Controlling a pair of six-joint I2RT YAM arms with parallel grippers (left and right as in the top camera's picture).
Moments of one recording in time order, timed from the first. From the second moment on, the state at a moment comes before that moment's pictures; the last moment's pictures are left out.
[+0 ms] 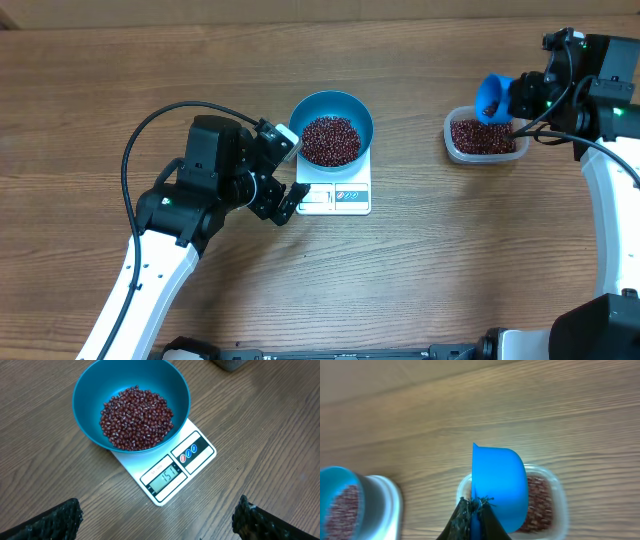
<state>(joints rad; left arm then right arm) -0.30 1.23 1.07 -0.71 0.34 0.29 -0.19 1.56 1.44 -0.72 -0.25 0.03</state>
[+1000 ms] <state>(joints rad) -0.30 1.23 1.07 -0.71 0.34 0.29 0.06 1.56 1.44 -0.75 0.33 -0.22</state>
